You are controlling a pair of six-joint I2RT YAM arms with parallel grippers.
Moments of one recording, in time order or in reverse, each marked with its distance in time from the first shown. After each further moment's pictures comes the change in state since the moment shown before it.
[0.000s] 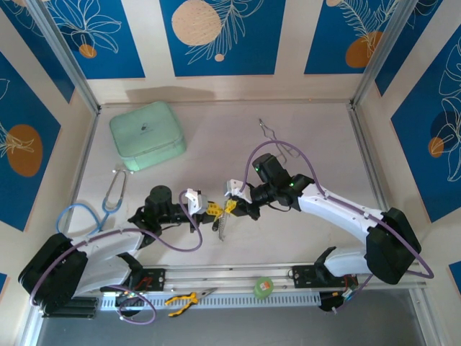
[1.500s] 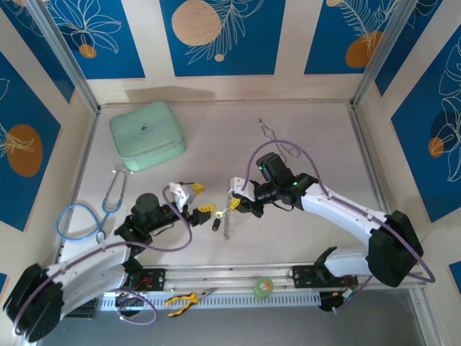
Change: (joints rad) left arm 0.000 -0.309 -0.049 -0.166 -0.439 -0.231; right arm -0.039 -0.034 0.000 -0.058 0.109 -0.025
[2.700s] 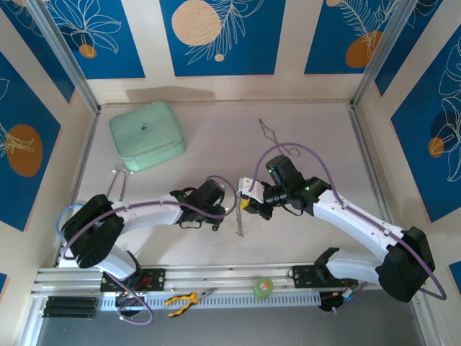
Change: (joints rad) left arm -0.242 0.726 0.555 -0.790 -0.350 -0.484; right arm -0.017 -0.118 -0.027 -0.100 0.098 0.044
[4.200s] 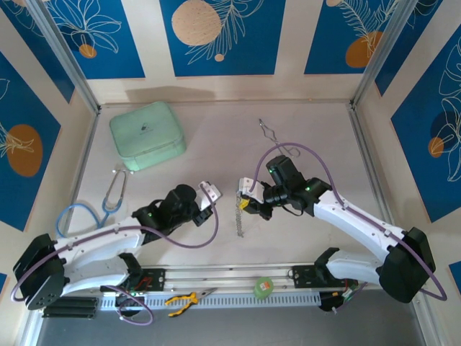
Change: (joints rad) left arm -0.008 -0.488 -0.257 0.303 -0.070 0.766; right arm -0.001 -0.016 -0.015 0.024 -0.034 0.001
